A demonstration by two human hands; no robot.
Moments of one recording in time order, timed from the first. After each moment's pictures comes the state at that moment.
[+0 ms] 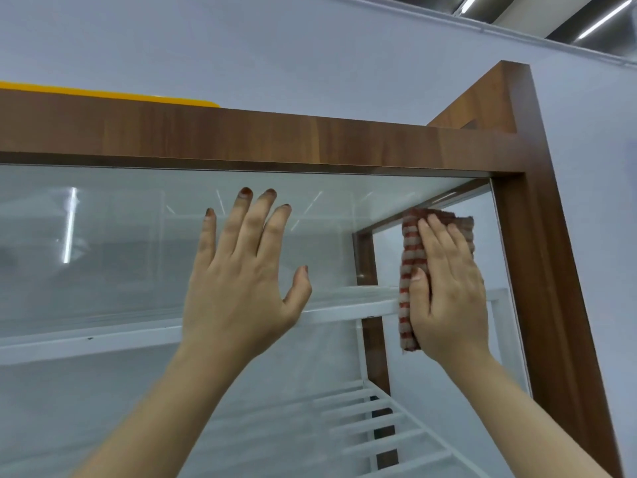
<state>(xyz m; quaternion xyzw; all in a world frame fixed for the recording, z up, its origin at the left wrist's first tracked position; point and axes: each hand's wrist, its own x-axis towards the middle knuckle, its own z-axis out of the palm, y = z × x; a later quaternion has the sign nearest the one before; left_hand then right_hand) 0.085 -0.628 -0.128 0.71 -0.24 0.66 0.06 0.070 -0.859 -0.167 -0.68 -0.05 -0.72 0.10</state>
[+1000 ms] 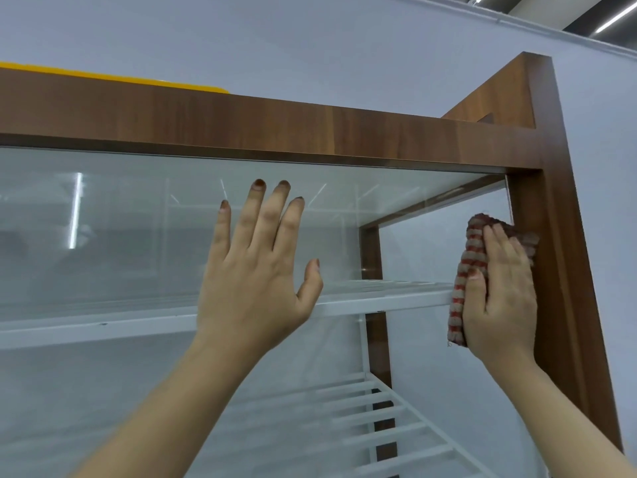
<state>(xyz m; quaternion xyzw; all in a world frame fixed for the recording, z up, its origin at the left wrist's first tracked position) 0.088 -0.630 -0.131 0.71 -0.23 0.67 0.05 0.065 -0.900 -0.178 -0.68 0.03 -0.71 0.16</state>
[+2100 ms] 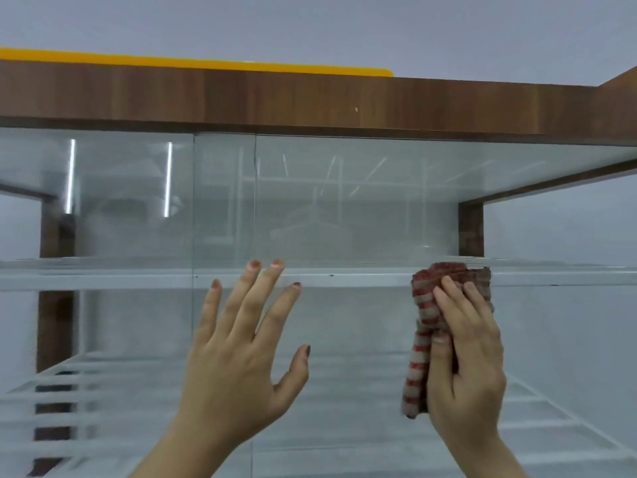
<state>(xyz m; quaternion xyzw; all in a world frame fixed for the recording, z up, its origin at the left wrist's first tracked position) 0.071 -0.425 -0.235 0.75 -0.23 0.62 0.02 0.066 -0.652 -0.253 -0.61 -0.18 -0.74 0.21</state>
